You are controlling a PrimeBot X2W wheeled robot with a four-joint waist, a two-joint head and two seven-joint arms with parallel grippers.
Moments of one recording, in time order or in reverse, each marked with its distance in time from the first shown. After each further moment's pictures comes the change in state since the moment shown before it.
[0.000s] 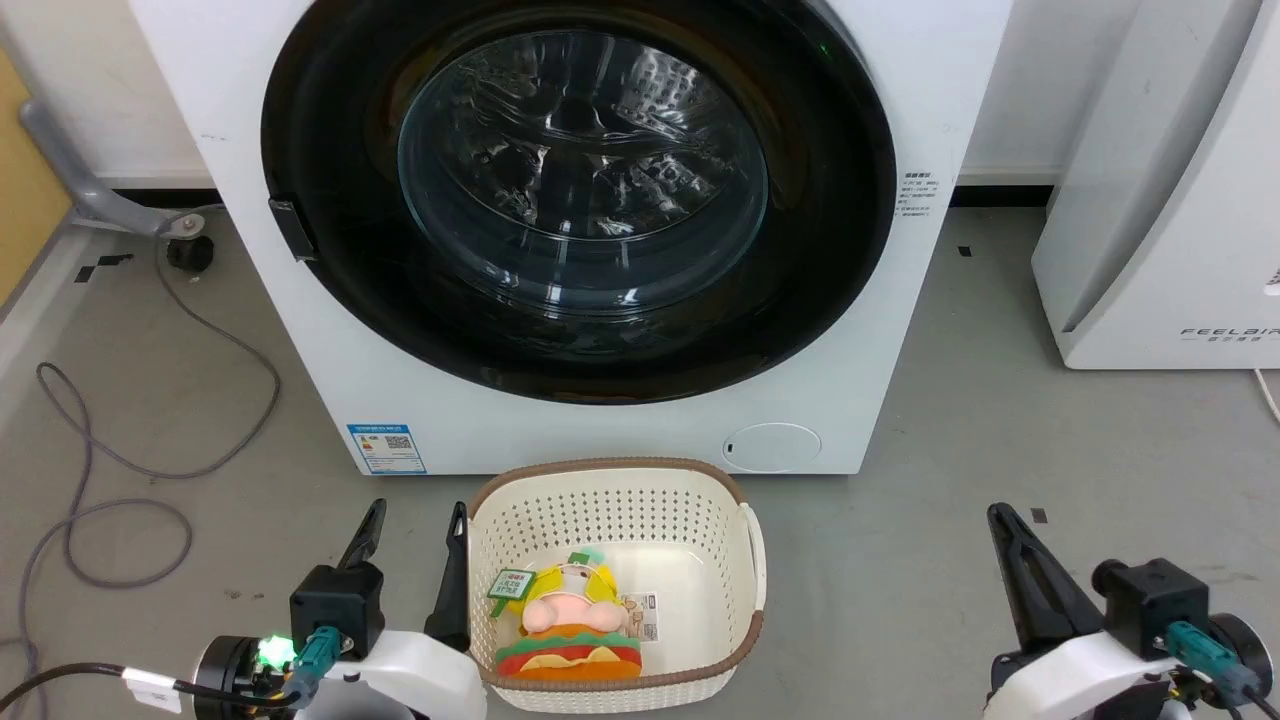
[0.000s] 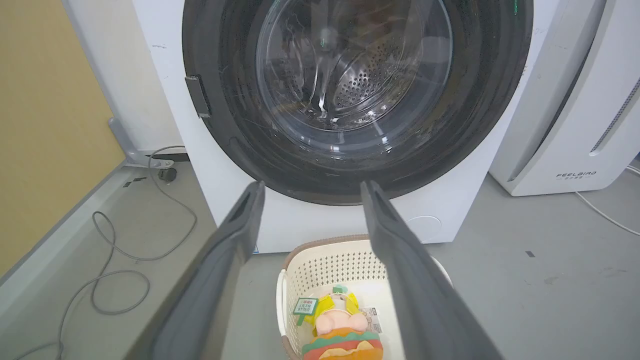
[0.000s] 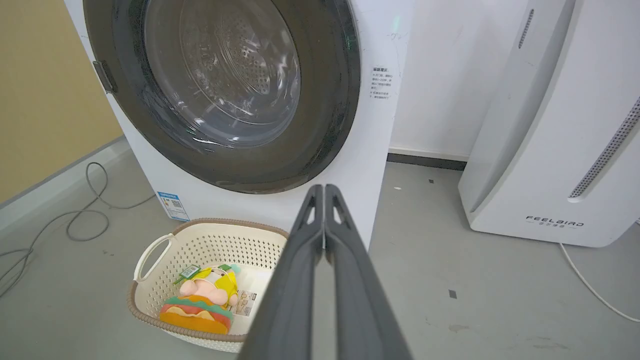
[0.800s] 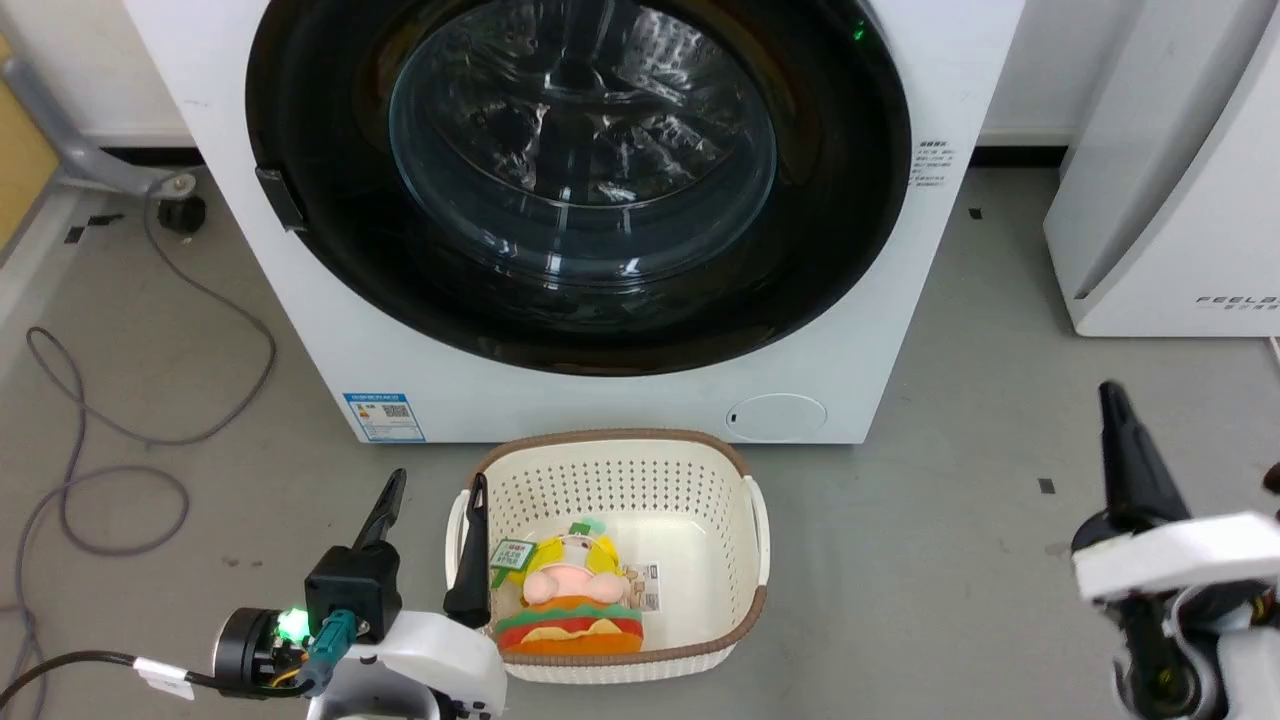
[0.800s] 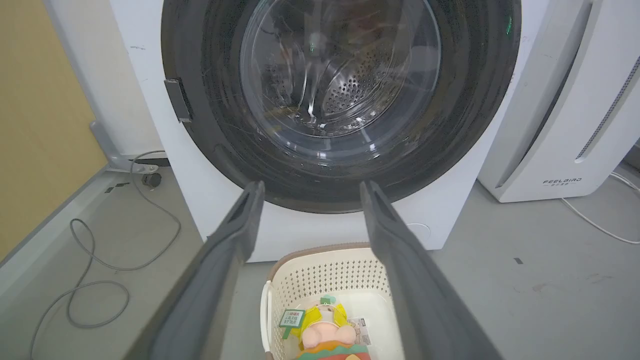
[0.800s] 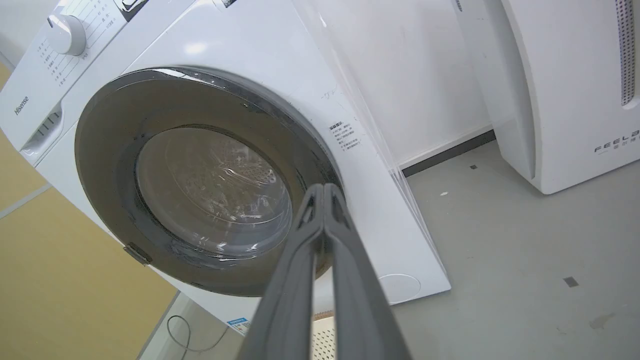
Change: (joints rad) left arm -0.043 0.000 -0.040 0.023 -0.025 0.013 -0.050; right arm -0.179 -0.019 -0.091 0.103 0.574 0.000 -0.022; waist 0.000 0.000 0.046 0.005
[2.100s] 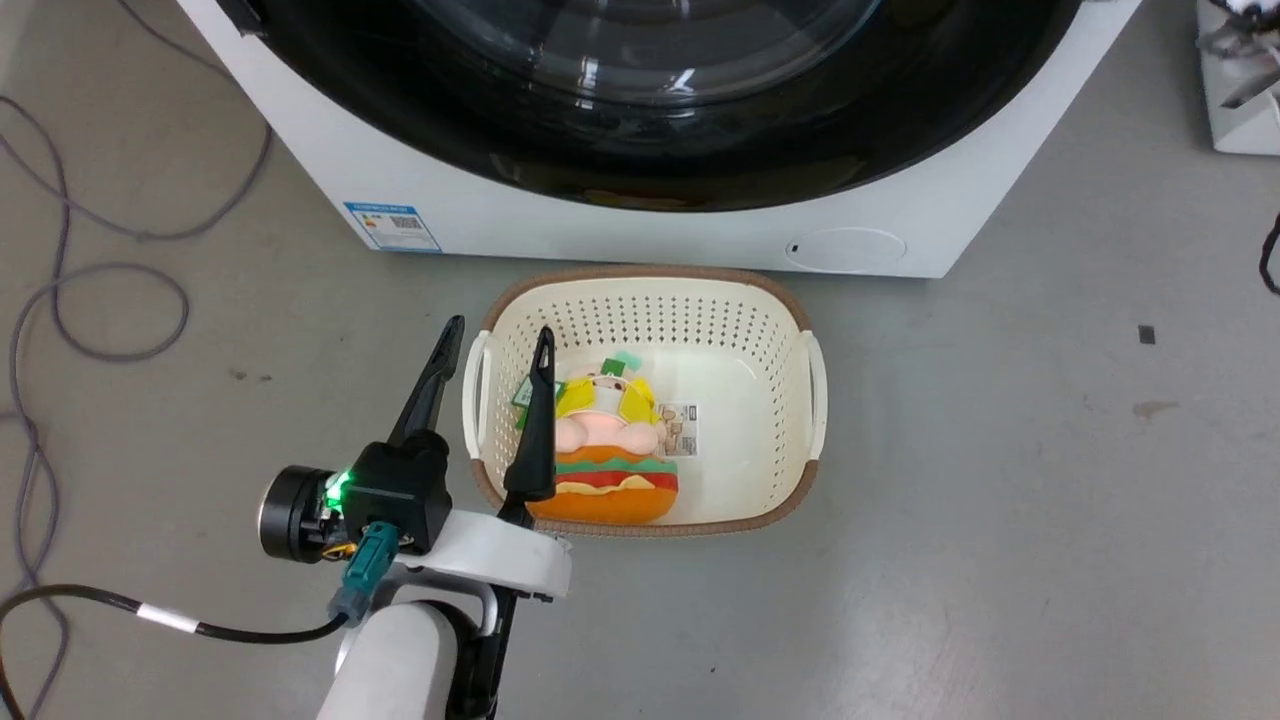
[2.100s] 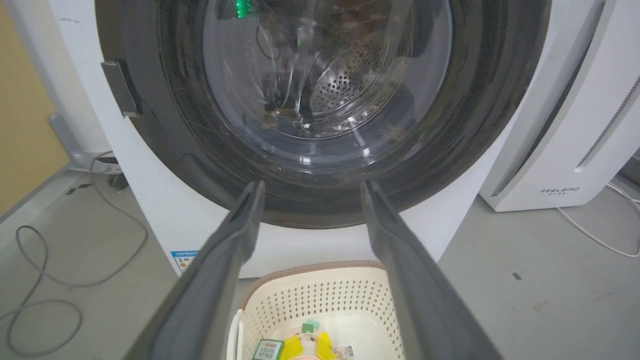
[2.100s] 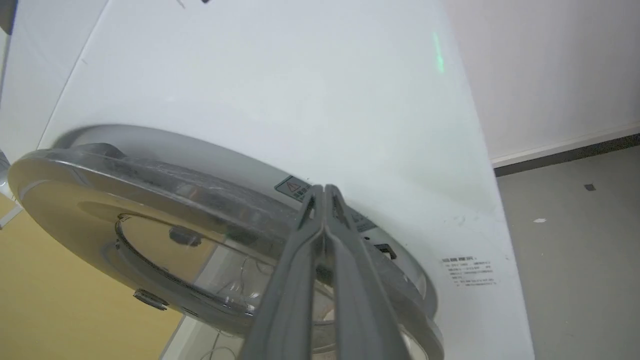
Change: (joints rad) left arm -0.193 0.000 -0.129 -0.047 -0.046 0.049 -0.081; right arm -1.063 -0.195 0.188 0.650 0.221 0.000 0.280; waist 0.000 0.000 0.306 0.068
